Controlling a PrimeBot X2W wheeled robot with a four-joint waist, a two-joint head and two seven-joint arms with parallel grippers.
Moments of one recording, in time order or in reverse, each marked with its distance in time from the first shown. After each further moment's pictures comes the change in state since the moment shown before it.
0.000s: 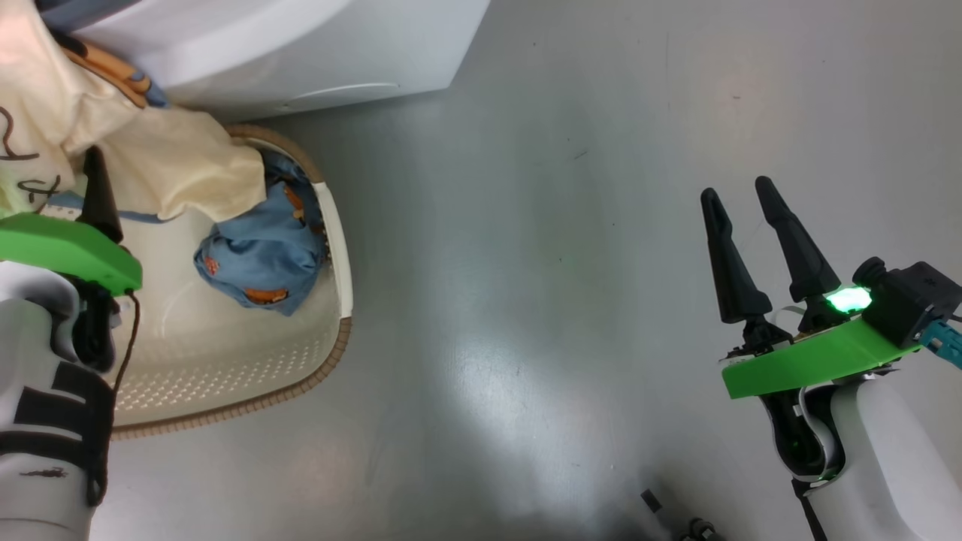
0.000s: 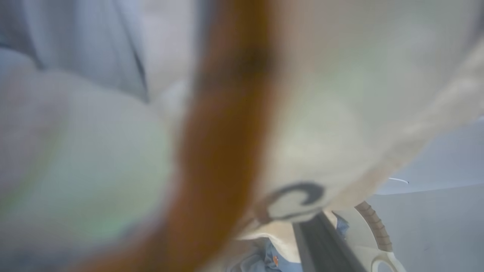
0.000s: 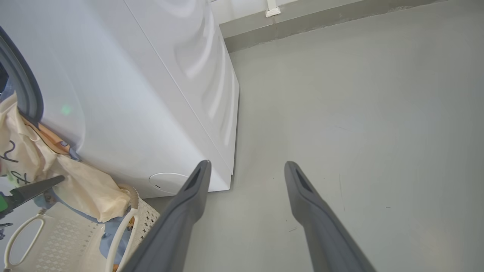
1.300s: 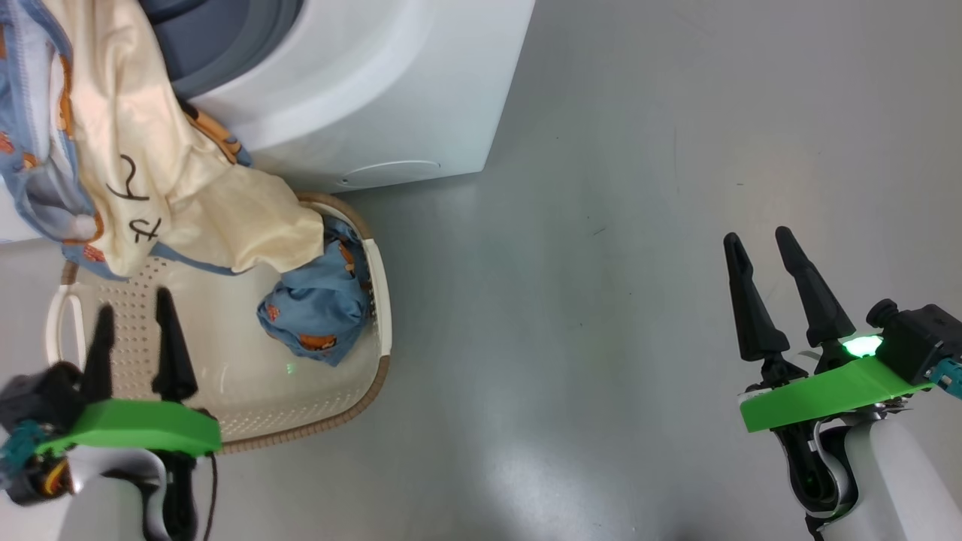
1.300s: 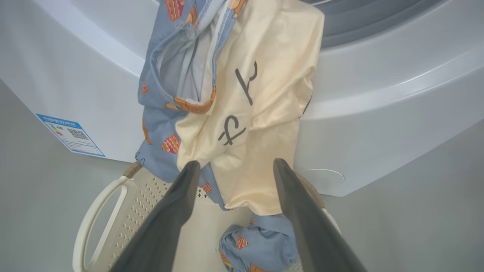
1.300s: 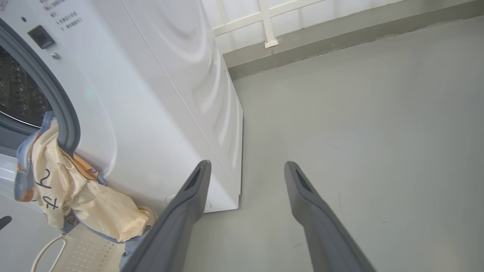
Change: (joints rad) left arm 0.600 -0.186 0.242 -0.707 0.213 0.000 -0.001; right arm 0.086 0.003 -0.053 0.025 0.013 0.000 0.000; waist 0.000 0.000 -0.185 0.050
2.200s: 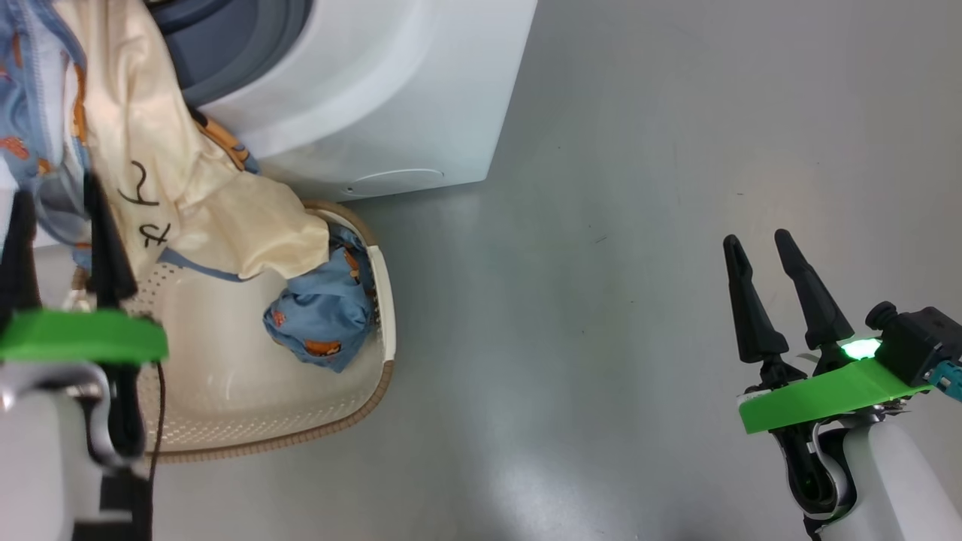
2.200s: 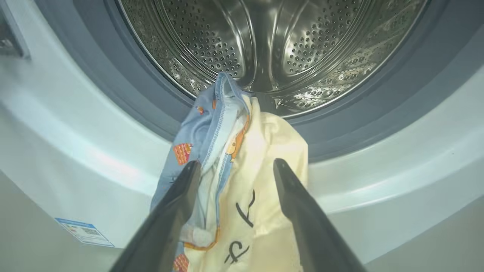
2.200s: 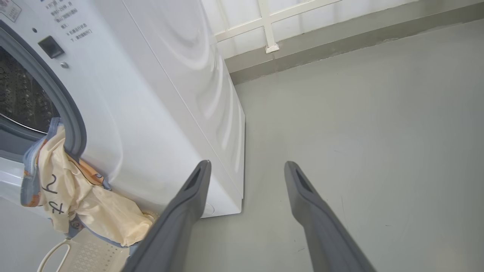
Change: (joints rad) left arm -0.210 0.053 0.016 0.025 0.052 0.000 0.000; right arm 0.004 0.010 -0.004 0.004 0.000 0.000 0.000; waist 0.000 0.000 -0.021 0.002
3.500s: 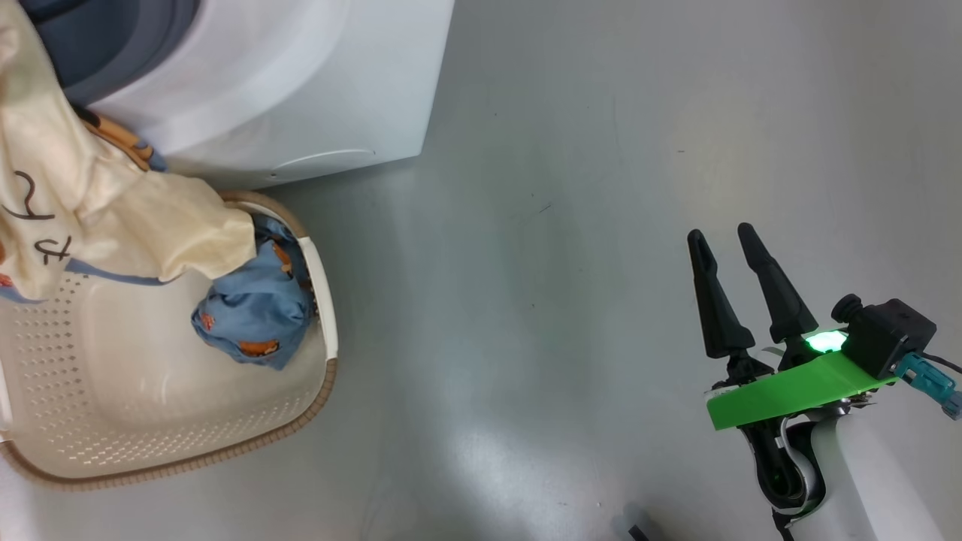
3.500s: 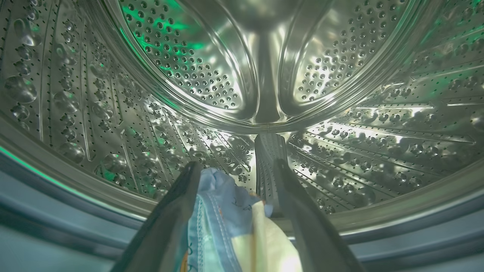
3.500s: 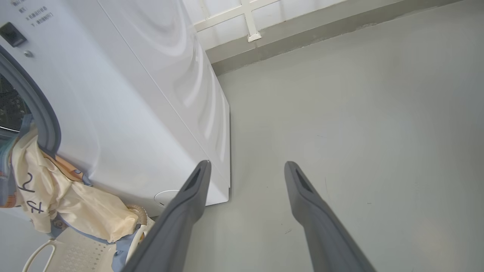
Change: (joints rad) left arm -0.780 0.218 -0.142 0.785 0.021 0.009 0.000; right arm -0.027 0.042 0.040 0.009 0.004 0.000 0.000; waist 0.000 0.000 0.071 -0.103
